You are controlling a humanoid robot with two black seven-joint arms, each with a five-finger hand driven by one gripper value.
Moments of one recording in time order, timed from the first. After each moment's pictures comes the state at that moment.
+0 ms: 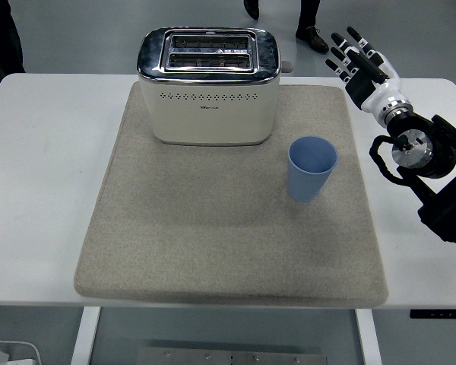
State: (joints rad) left arm -0.02 0.00 -0.05 -0.17 -0.03 -0.10 0.09; right arm 0.90 -0.17 0.80 0.75 -0.09 -0.04 0.16
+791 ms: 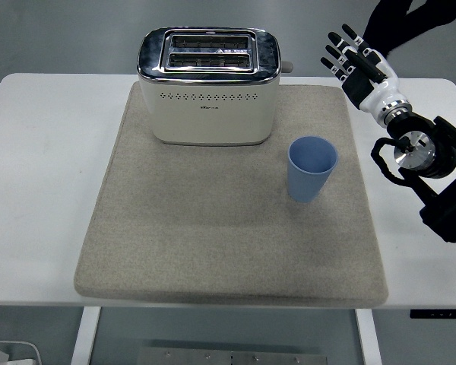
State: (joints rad) left arm -0.02 0.00 -0.06 -0.15 -0.04 -0.10 0.09; right arm 0.90 -0.19 0.79 0.75 -0.09 0.04 0.16
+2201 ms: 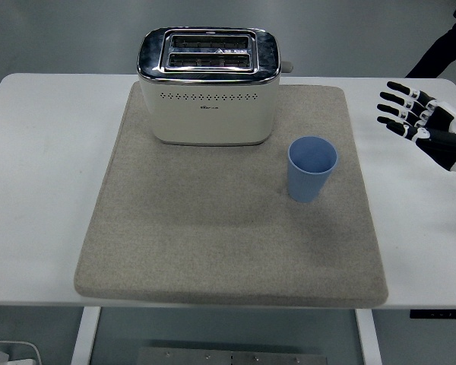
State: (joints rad) left arm -0.02 0.00 -0.06 -0.15 -0.04 -0.10 0.09; right arm 0.54 -0.72 0.80 1.19 -0.54 0.36 0.28
